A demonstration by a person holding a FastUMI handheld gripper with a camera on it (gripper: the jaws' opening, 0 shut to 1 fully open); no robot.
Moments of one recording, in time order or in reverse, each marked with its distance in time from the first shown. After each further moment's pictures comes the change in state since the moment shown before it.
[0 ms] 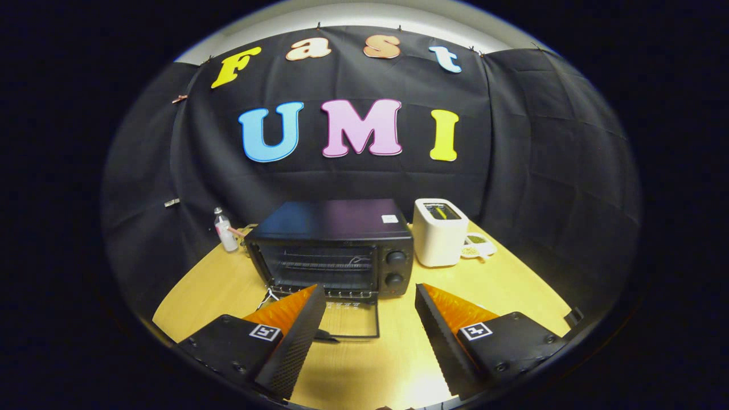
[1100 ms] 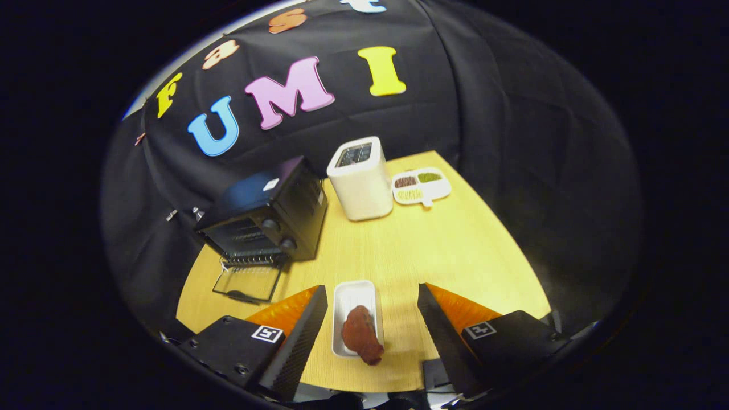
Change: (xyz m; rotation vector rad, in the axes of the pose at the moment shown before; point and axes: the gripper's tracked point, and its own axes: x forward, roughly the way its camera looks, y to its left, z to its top) arm 0.032 -0.244 -0.093 0.235 0.439 0.154
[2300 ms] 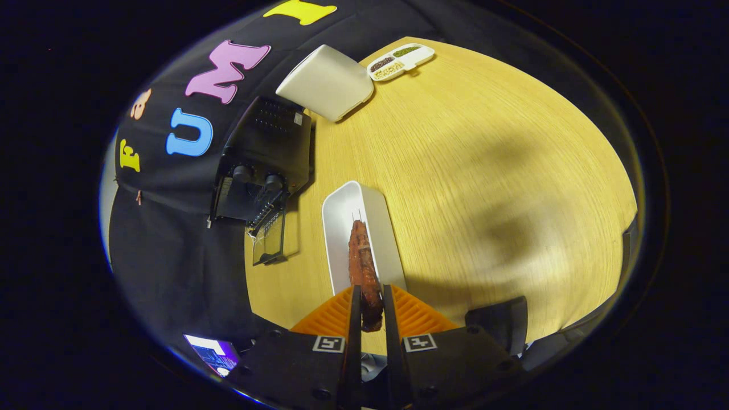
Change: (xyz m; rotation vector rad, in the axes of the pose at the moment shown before) arm 0.040 -0.007 -0.099 0.383 0.442 0.230
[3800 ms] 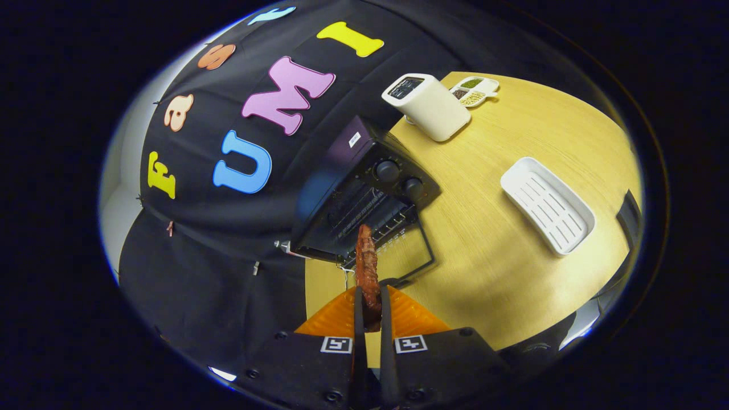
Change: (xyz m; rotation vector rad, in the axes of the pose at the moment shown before) arm 0.043 0.269 -0.043 0.077 -0.399 0.161
